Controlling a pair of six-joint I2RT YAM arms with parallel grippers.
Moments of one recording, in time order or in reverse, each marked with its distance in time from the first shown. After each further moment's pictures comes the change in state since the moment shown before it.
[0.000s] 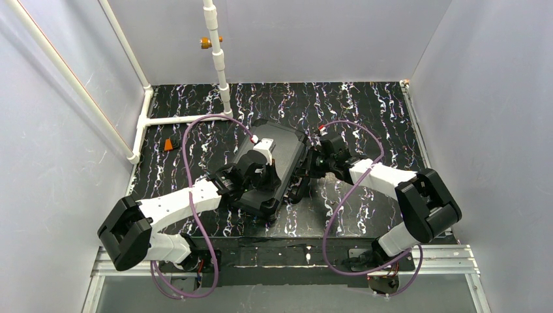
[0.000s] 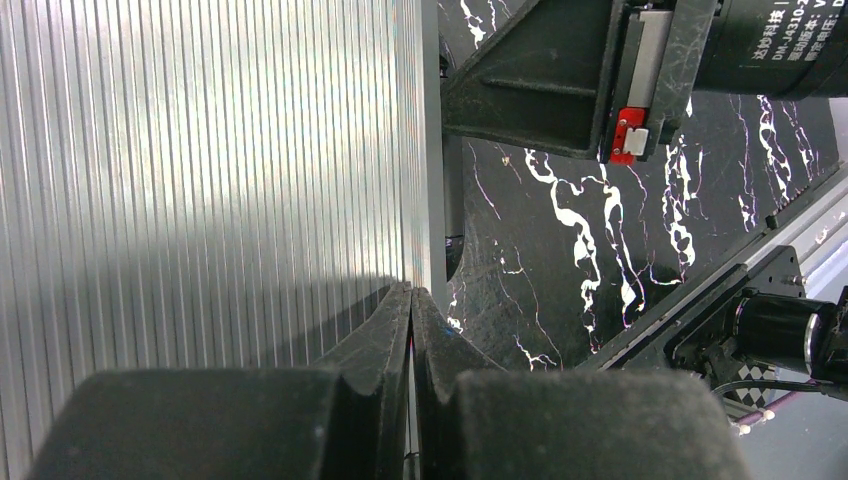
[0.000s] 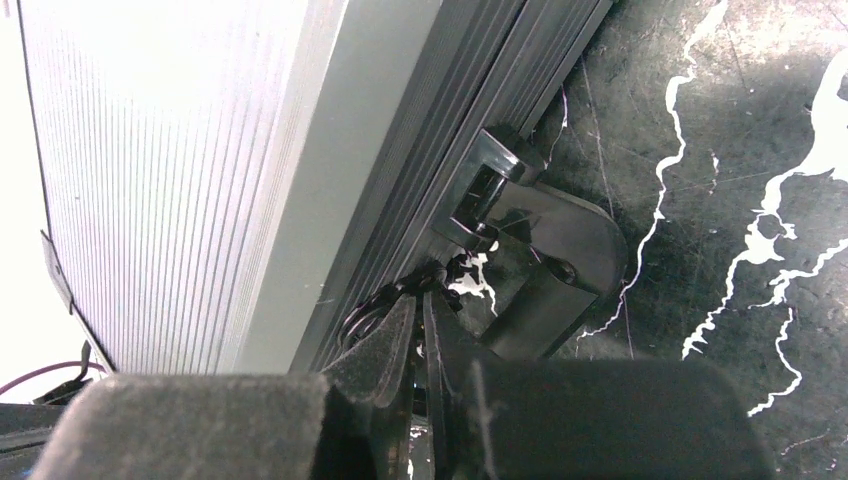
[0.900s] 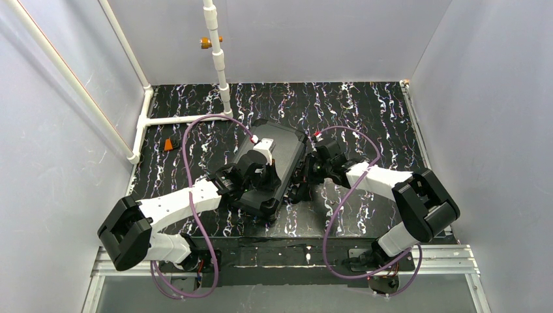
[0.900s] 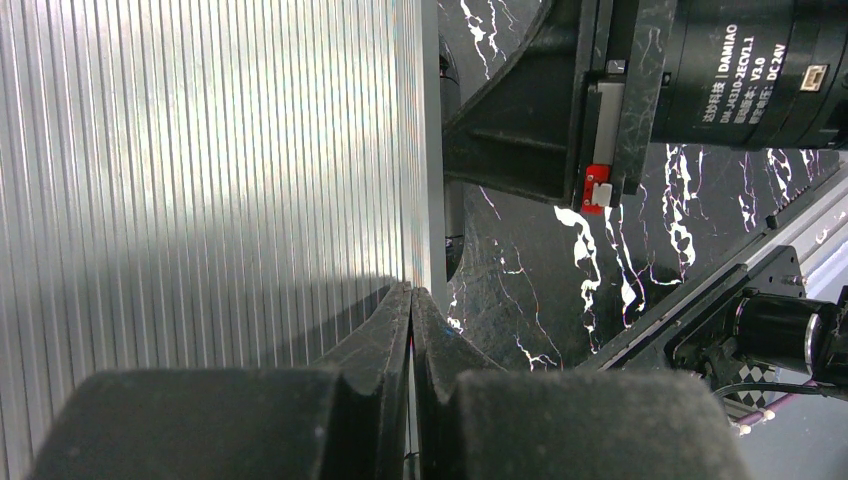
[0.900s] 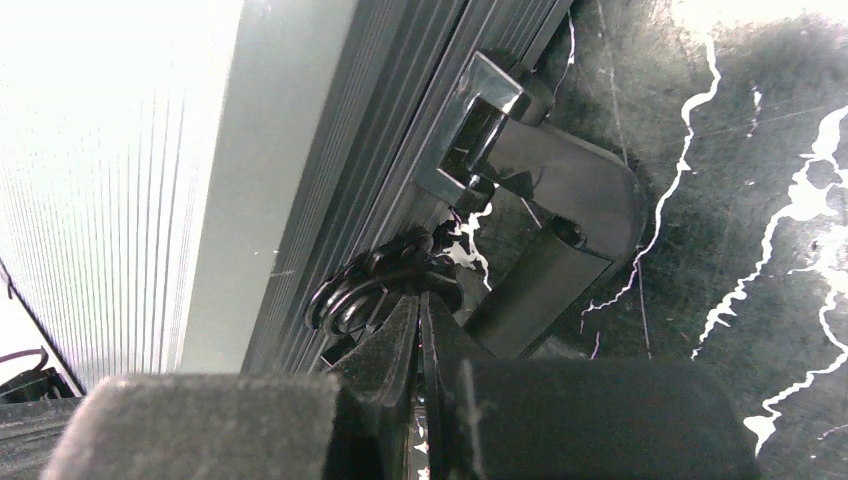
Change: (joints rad) left arm -0.001 0.000 0.000 0.000 0.000 0.000; right arm 0.044 0.014 -0.029 -0.001 0.032 0.006
